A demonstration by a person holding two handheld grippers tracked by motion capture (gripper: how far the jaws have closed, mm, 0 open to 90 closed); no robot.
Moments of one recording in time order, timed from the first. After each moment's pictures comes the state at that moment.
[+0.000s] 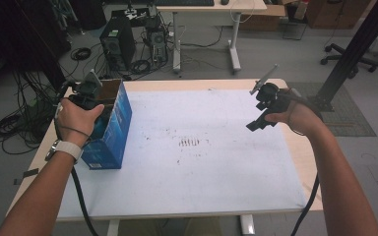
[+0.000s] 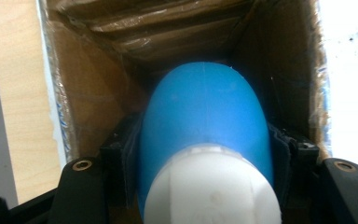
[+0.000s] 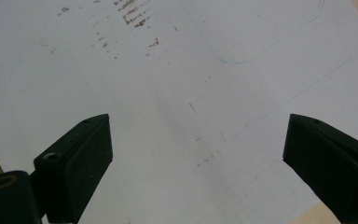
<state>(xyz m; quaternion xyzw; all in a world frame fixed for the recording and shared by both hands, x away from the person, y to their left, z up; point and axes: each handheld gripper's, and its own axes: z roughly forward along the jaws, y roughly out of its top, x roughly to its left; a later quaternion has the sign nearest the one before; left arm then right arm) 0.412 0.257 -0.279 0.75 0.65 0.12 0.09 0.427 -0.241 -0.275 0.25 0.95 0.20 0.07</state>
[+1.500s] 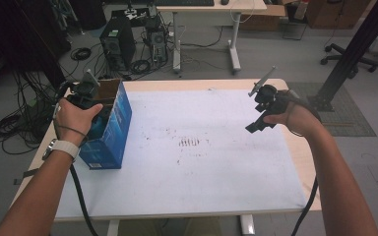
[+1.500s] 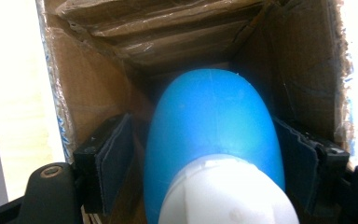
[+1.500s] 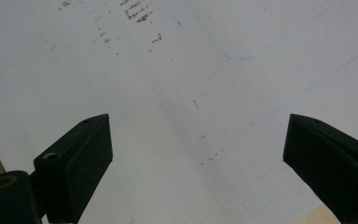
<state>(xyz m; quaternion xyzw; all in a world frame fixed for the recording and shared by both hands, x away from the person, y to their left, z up) 0.419 0.266 -0.282 0.75 0.64 0.11 0.11 0.426 -0.238 -0.280 0.25 0.95 0.20 0.06</state>
